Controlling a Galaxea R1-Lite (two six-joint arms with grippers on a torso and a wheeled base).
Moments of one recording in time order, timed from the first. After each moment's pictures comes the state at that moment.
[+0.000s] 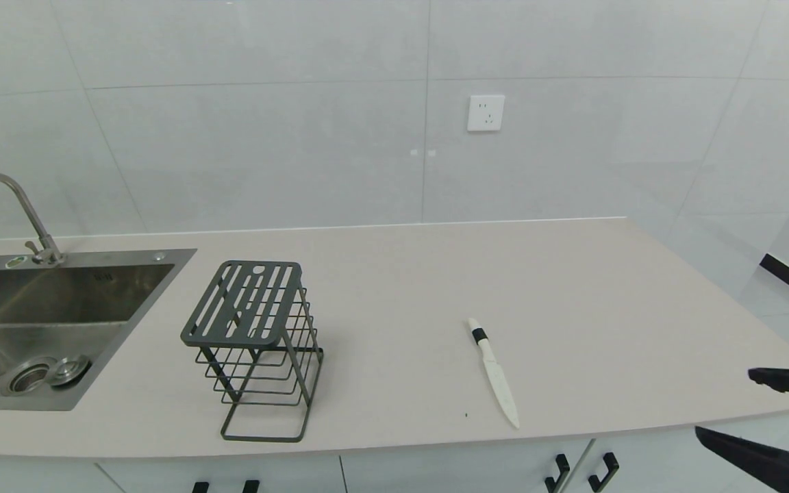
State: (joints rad) left arm 0.00 0.00 0.00 -0.05 -0.15 0.00; right arm 0.30 0.99 -0.52 0.12 0.17 -0.13
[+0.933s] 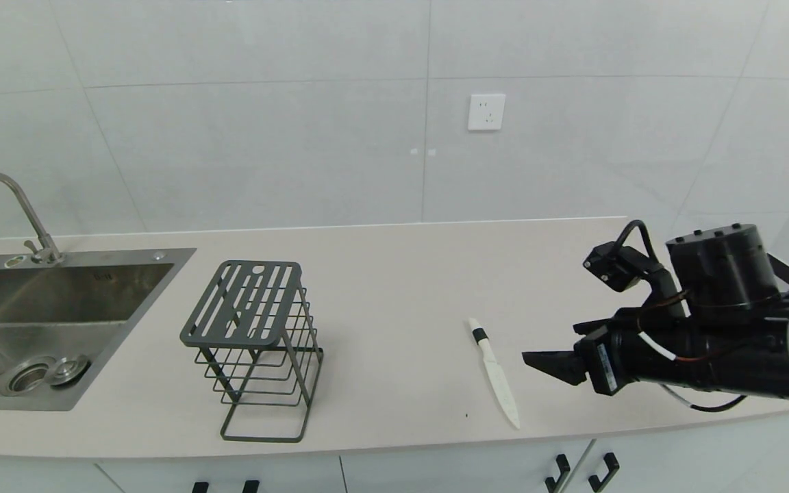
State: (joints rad) left arm 0.00 0.00 0.00 -0.05 -0.15 0.00; right arm 0.46 1.63 -0.69 -0.23 0.14 0.03
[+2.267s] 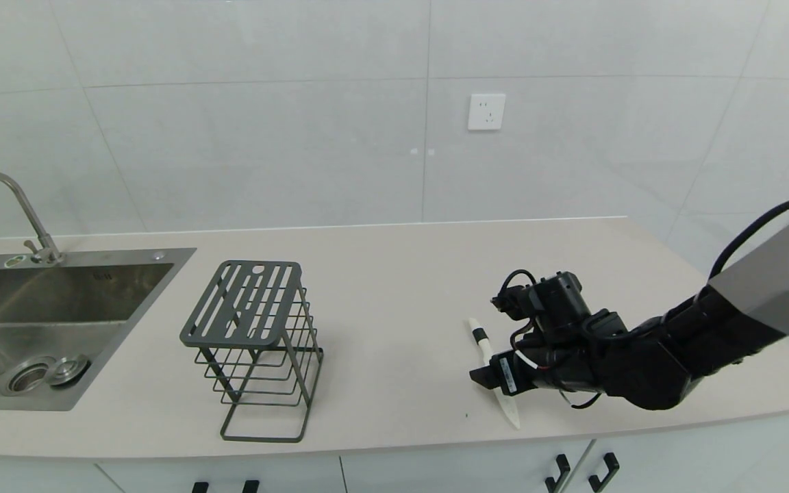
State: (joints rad) left arm 0.00 0.00 0.00 -0.05 -0.15 0.00; right arm 0.53 2.12 -0.86 -0.35 -0.05 0.15
